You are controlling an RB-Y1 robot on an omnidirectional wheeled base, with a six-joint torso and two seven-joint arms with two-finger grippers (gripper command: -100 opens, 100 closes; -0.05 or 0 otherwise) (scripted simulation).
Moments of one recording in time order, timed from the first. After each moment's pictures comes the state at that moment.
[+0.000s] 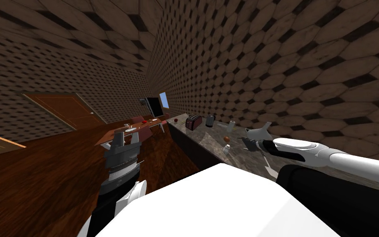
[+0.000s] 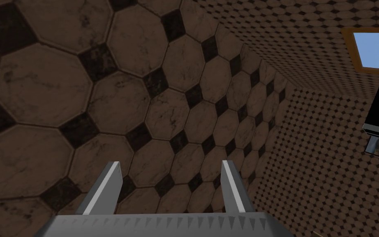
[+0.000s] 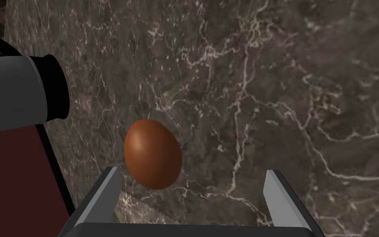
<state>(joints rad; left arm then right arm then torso) 0.53 -0.03 0.02 -2.31 -0.10 -0.61 0.13 0.94 -1.42 -0.23 -1.43 0.65 -0.40 1.20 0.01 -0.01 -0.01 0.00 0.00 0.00</state>
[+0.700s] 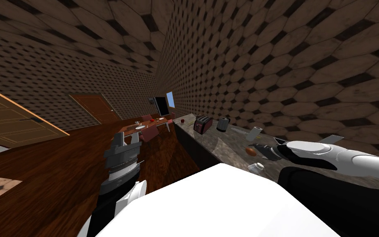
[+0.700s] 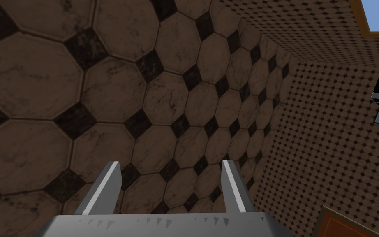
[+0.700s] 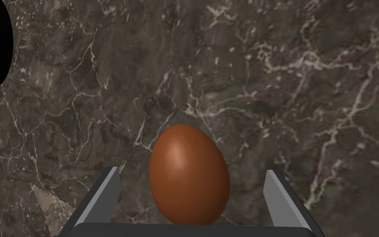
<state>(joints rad) 0.53 -0.03 0.02 -2.31 -0.10 -0.61 0.13 1.04 -1.49 -0.20 -1.29 0.76 -0.44 1.32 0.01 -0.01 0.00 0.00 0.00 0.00</state>
